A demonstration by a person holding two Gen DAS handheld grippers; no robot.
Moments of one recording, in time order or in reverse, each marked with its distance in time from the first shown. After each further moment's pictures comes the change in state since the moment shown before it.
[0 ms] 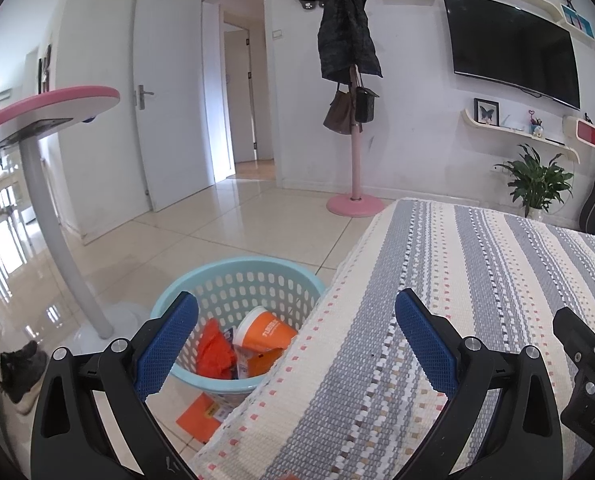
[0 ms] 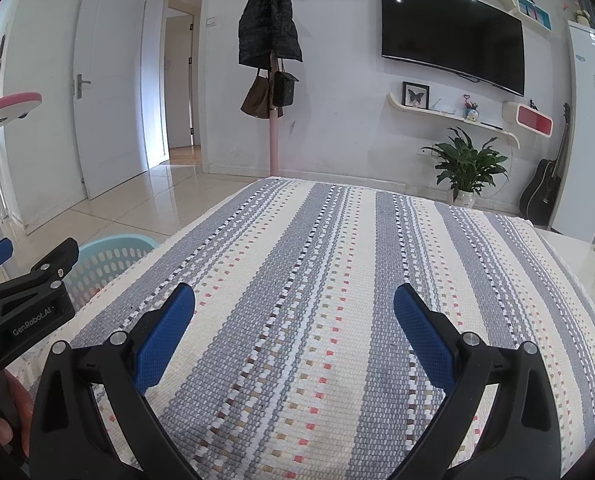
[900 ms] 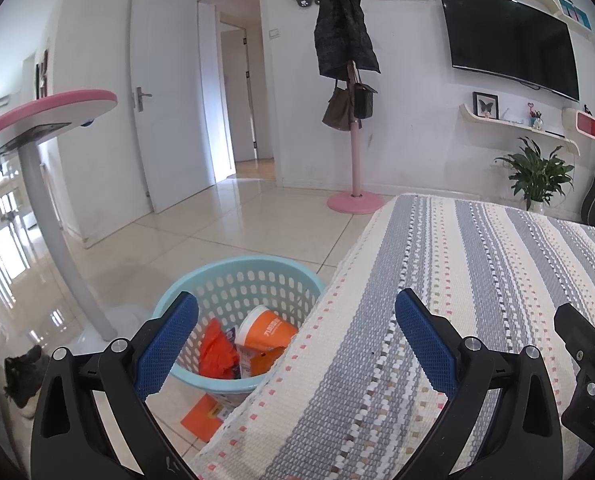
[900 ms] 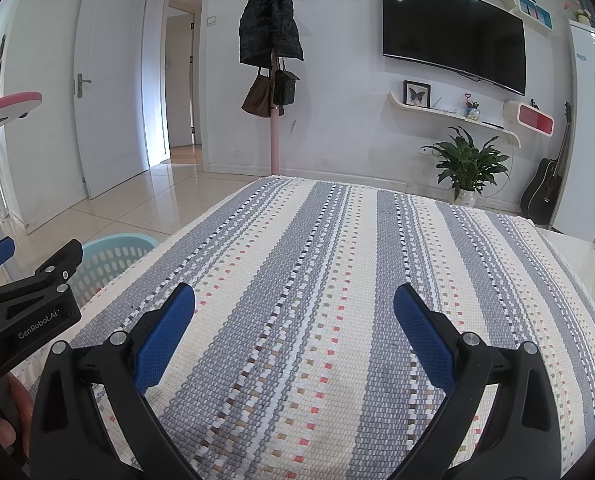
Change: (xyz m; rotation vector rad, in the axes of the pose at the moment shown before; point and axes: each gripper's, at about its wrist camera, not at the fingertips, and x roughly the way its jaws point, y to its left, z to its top) left arm 0.002 -0.005 0.001 0.023 0.013 0.009; right arm 0.001 0.002 0.000 -0.002 -0.001 -0.001
